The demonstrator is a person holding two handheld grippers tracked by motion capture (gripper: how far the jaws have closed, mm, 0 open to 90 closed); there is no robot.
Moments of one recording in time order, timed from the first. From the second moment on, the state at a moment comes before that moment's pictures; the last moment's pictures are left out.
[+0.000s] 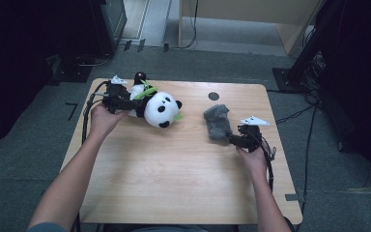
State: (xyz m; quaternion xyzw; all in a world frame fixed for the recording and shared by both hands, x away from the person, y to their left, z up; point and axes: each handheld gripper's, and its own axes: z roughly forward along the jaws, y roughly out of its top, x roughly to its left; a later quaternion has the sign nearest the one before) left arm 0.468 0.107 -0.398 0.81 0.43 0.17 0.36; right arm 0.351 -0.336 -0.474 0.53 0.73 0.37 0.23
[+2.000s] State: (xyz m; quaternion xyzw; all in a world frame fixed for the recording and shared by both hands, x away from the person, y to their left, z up) left arm 0.454 0.085 -0.399 0.83 0.40 0.16 0.35; right arm 0.354 -0.343 -0.479 0.54 0.73 0.37 0.19
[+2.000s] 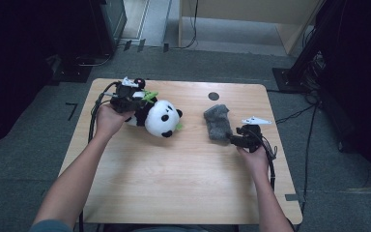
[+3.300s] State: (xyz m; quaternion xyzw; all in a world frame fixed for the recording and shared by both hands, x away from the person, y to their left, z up) left arm 0.352 0.076 -0.413 0.80 0.38 0.06 0.46; right arm 0.340 -0.312 -0.466 0.50 0.75 0.39 0.19
